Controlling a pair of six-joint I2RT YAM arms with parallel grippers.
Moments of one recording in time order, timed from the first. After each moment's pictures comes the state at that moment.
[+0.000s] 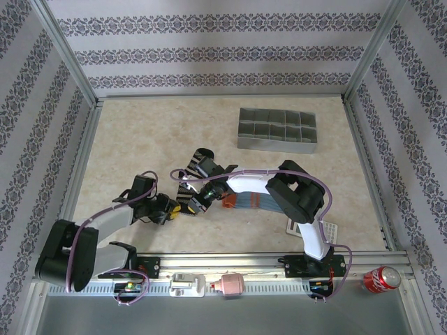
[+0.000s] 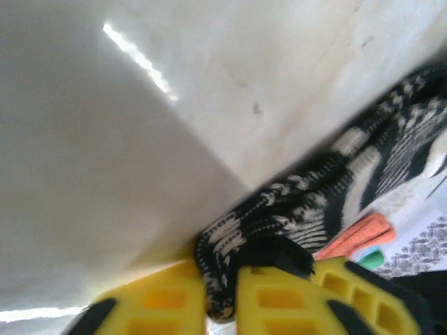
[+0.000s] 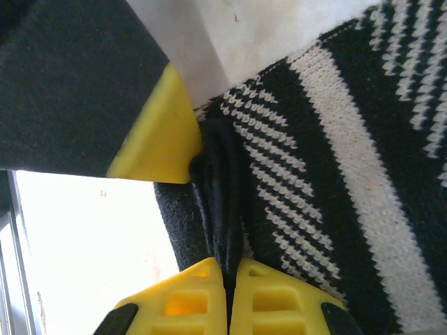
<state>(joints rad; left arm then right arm) -0.21 1.24 0.34 -0.17 0.55 -1.34 0.89 2.04 1.24 -0.30 -0.60 0.07</state>
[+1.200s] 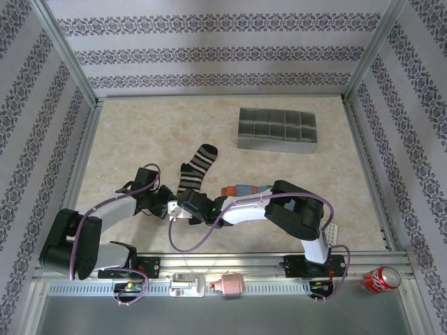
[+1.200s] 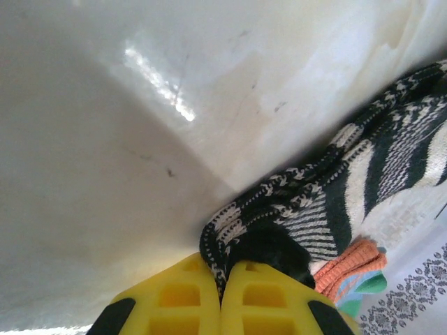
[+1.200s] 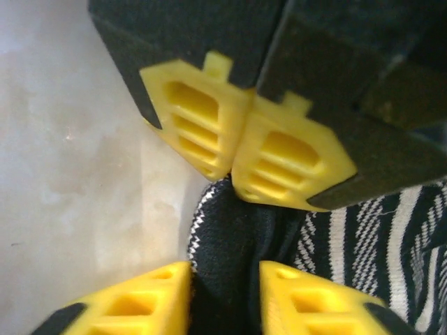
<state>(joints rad) -0.22 1.30 0.44 -0.23 0.48 -1.30 1.17 1.97 1.09 -0.01 0.26 -0.59</state>
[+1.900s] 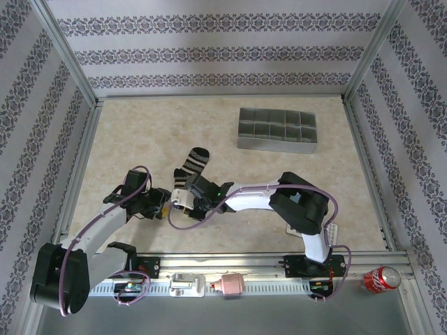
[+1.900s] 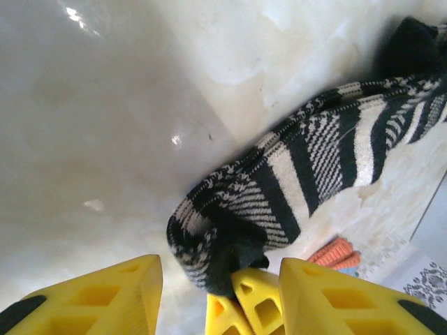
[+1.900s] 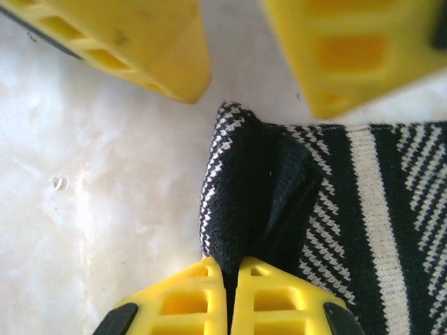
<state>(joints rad) -0.18 1.04 0.44 -0.46 0.39 -1.35 1.04 1.95 1.13 -0.10 -0.22 -0.31</state>
